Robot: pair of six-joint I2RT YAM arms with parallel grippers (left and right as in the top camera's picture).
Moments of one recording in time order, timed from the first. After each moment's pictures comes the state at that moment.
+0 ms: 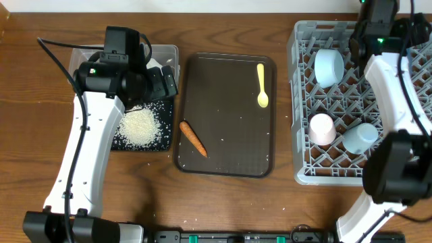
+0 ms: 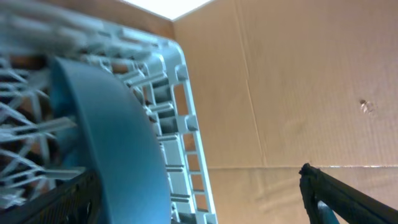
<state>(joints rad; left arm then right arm) -0.10 1.55 1.52 -1.11 0.14 -0.38 -0.04 1.91 1.68 -0.46 0.91 -0.50</state>
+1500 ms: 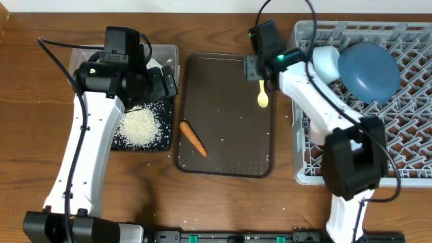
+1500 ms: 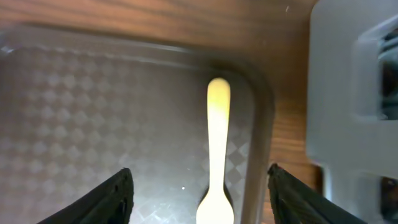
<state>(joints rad) -0.10 1.55 1.52 -1.11 0.14 -0.38 0.42 2.08 1.68 -0.66 0.18 0.34</state>
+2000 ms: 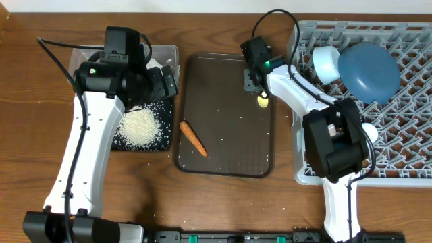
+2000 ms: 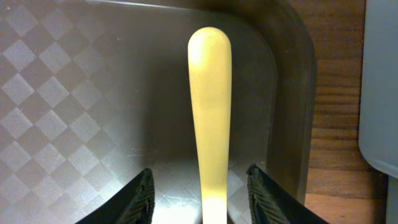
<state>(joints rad) -0.10 1.55 1.52 -1.11 0.14 -0.38 0.42 2.24 1.68 -0.63 0.22 0.39</state>
